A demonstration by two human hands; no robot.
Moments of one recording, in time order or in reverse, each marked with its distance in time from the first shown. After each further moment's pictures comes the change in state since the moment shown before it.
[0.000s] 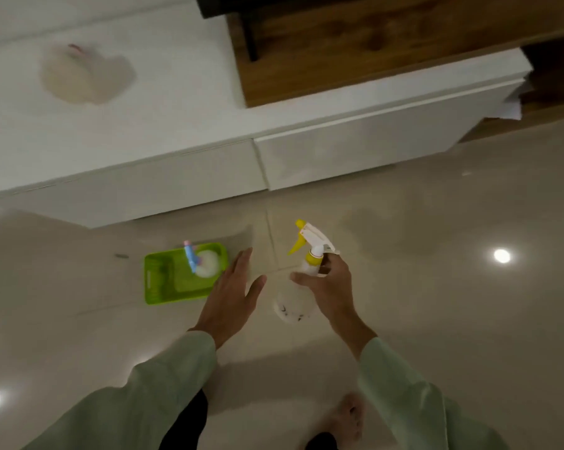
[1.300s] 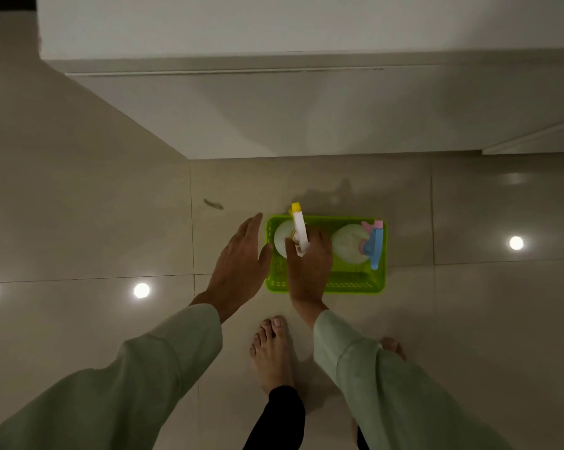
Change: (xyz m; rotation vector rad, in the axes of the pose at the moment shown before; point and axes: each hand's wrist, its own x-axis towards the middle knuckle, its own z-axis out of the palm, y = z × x) left_hand 0.115 -0.427 -0.104 -0.116 -0.067 -0.183; right_hand 0.074 0.129 0.513 -0.516 0.196 -0.236
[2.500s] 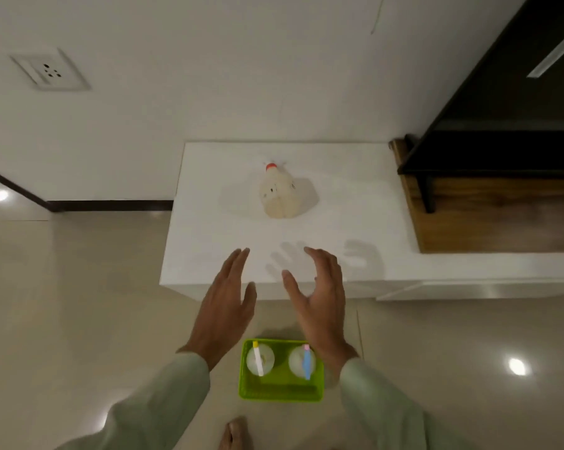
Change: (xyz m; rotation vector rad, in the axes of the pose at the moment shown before) left_hand -0.105 0.254 -0.229 -0.043 0.404 0.304; right_hand 0.050 -0.263 -0.308 0.136 0.033 -0.474
